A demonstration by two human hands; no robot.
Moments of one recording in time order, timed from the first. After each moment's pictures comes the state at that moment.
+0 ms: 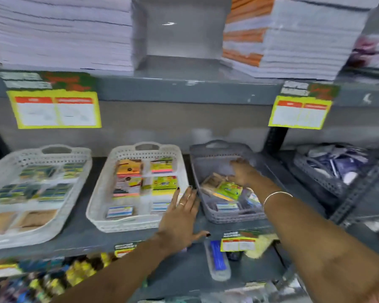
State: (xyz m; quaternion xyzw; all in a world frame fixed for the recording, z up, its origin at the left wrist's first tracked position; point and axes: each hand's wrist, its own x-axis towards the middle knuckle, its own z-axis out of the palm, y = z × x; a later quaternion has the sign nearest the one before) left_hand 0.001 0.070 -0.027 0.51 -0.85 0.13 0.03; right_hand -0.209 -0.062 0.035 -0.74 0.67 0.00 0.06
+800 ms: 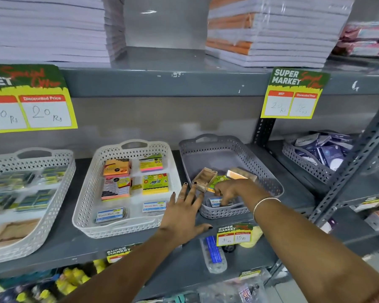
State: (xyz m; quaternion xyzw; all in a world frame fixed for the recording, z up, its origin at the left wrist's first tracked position) left_hand -0.019 0.050 -0.030 0.52 -0.85 0.03 0.03; right_hand -0.194 -0.038 0.014 -0.75 0.60 0.25 0.16
